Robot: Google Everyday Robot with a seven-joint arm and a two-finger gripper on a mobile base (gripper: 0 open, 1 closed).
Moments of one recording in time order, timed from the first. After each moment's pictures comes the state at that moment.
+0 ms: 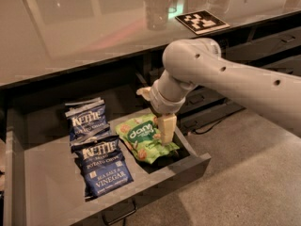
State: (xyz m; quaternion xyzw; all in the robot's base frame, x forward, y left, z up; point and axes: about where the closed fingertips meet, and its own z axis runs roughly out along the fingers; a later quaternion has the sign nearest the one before) arm 0.556 -0.006 0.734 -0.84 0.51 0.03 0.19
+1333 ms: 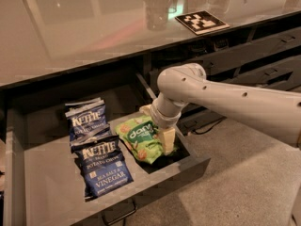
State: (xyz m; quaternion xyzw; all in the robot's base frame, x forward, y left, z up) arm 0.573 -0.012 0.639 -0.85 0.50 0.03 0.15
